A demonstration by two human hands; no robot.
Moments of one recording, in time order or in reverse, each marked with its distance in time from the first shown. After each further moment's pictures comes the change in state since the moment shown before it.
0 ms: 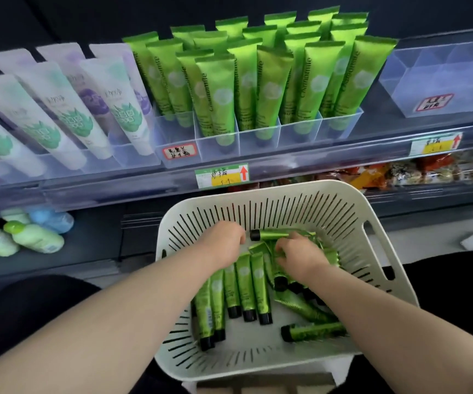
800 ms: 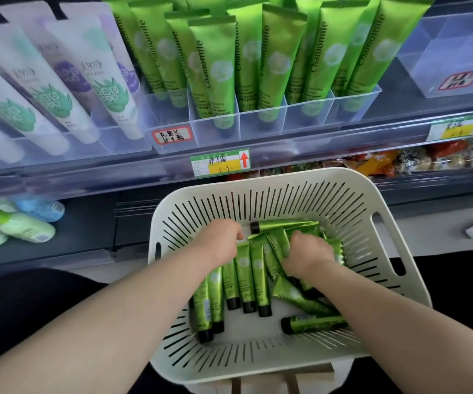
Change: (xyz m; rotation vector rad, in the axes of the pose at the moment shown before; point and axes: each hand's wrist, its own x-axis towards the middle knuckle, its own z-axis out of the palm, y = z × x) left_hand 0.012 -0.016 0.031 -0.052 -0.001 -0.059; right_hand -0.003 0.002 0.006 -0.037 -0.054 0.185
